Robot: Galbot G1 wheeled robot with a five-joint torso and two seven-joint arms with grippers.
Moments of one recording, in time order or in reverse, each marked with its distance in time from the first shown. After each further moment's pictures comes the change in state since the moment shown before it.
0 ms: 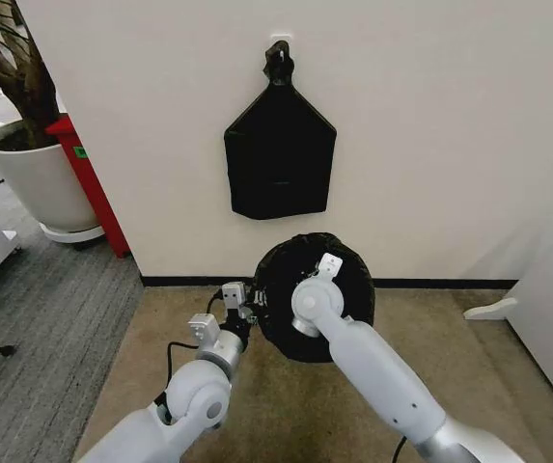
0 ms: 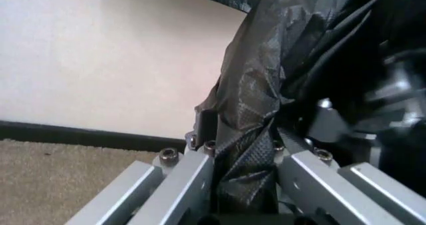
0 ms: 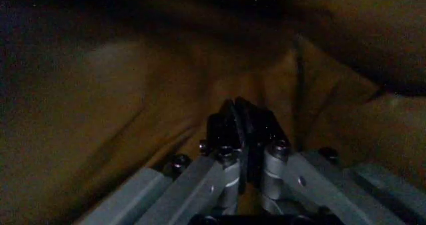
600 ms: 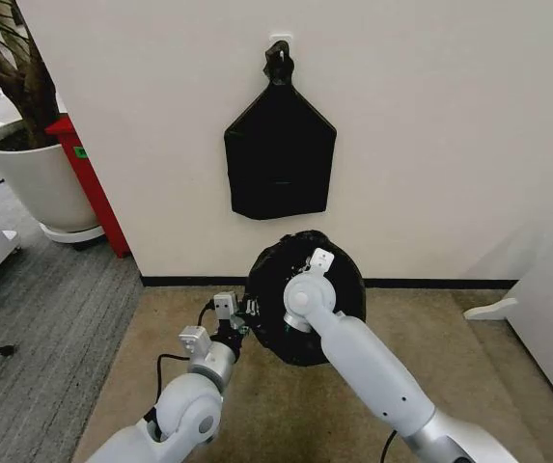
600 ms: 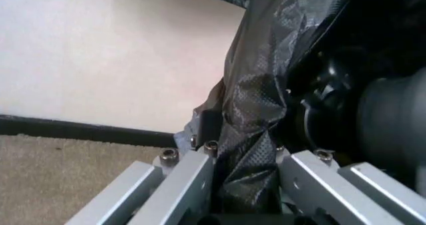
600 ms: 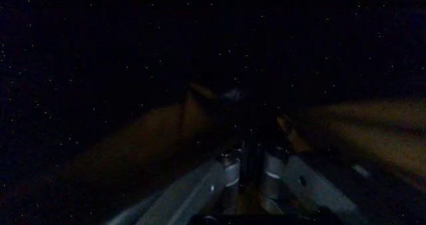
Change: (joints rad) left arm 0.090 0.017 -0.039 -0.039 0.045 -0.015 0.038; right arm 0.041 0.080 0.069 -0.204 -0.044 -0.008 -0.091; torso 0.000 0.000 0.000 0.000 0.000
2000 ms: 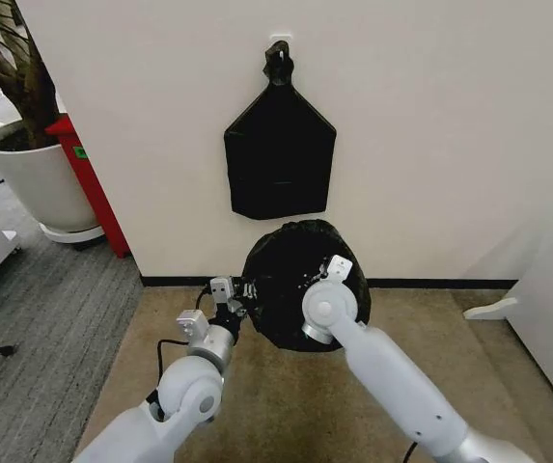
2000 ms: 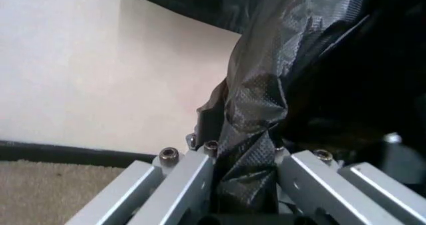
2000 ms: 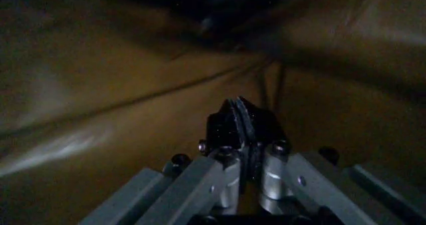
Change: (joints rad) left arm -0.071 -0.027 -0.011 0.053 0.010 -0.016 0.007; right arm -0.054 -0.177 -0.027 0.319 0.261 -0.020 0.095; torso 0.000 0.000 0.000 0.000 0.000
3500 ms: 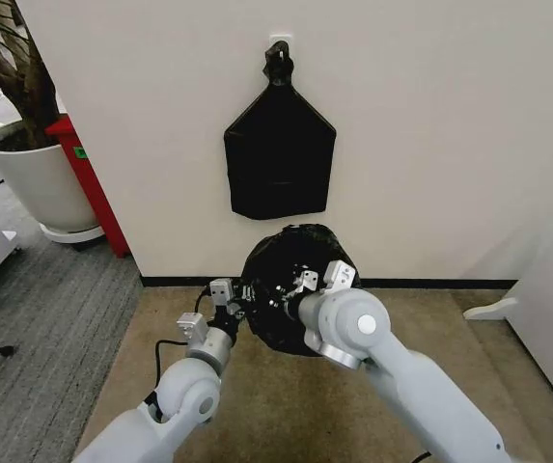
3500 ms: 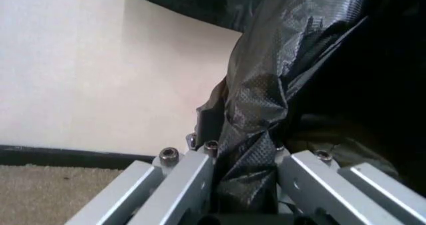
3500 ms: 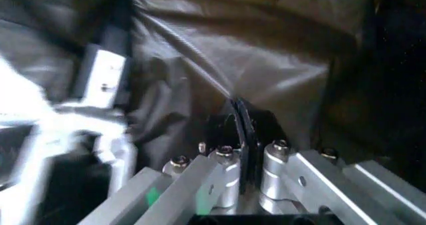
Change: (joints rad) left arm 0.003 0.015 -0.012 0.002 -0.005 -0.003 0.009; right arm -0.067 0.004 0.004 0.162 0.227 -0.055 -0.050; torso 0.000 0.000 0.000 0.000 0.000
